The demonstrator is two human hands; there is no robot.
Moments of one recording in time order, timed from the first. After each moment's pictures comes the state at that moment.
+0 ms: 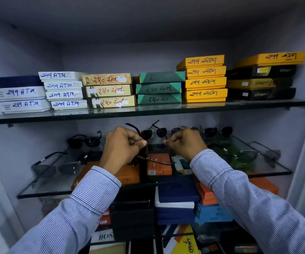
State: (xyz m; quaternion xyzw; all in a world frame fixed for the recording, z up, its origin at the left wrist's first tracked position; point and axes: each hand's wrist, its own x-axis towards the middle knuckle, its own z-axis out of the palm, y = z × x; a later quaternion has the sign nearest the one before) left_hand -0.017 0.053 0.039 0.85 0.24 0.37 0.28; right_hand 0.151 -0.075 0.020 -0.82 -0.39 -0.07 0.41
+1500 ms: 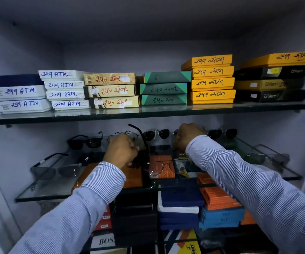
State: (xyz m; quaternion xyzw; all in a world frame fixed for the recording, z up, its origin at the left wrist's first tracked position) left_hand 0.019 0.106 0.018 0.86 0.36 0.27 0.26; right_hand 0.168 -0.048 0.052 -0.93 -0.33 -0.07 0.17
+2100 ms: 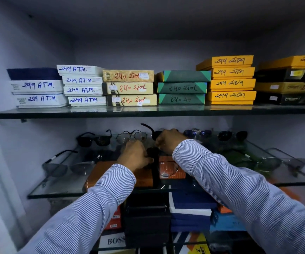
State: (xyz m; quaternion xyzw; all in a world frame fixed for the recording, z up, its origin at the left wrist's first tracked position) left_hand 0.013 0.121 0.005 0.92 0.29 0.17 0.20; right_hand 0.112 0.011 0.053 -0.87 -0.47 0.00 0.13
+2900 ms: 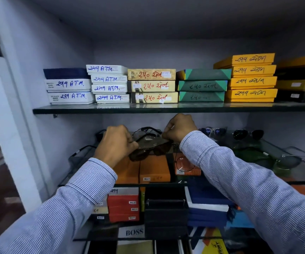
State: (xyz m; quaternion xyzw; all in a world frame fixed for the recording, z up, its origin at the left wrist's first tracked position) left_hand -0.085 0.157 0.039 0.88 0.30 0.34 0.14; right_hand 0.086 0.038 0.065 -0.85 -0.39 -0.06 0.35
